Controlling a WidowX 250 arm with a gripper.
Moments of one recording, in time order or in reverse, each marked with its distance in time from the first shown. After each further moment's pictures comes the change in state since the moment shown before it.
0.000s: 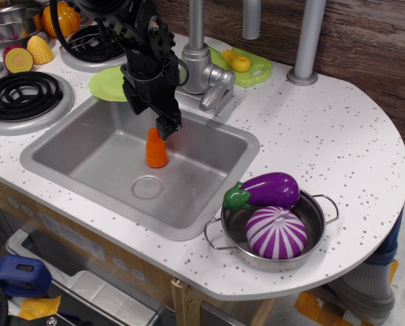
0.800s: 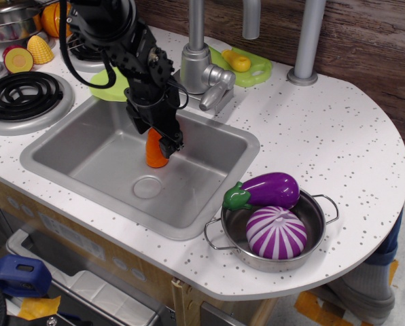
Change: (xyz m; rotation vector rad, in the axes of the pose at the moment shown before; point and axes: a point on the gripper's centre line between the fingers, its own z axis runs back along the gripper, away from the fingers) arm -0.009 -0.008 -0.033 -0.016 -0.034 0.020
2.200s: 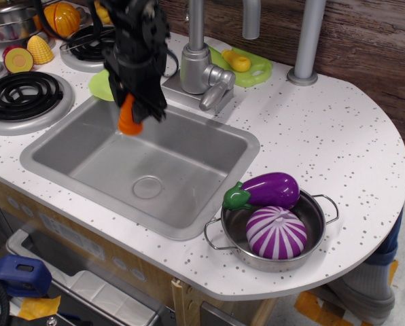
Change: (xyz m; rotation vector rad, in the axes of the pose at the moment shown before) arm 0.003 0.029 0.072 0.128 0.130 -0.041
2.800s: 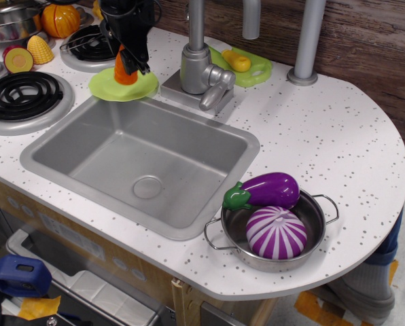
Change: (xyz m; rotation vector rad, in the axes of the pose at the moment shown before) arm 0.036 0.057 -0.006 0.030 -0.159 -0.164
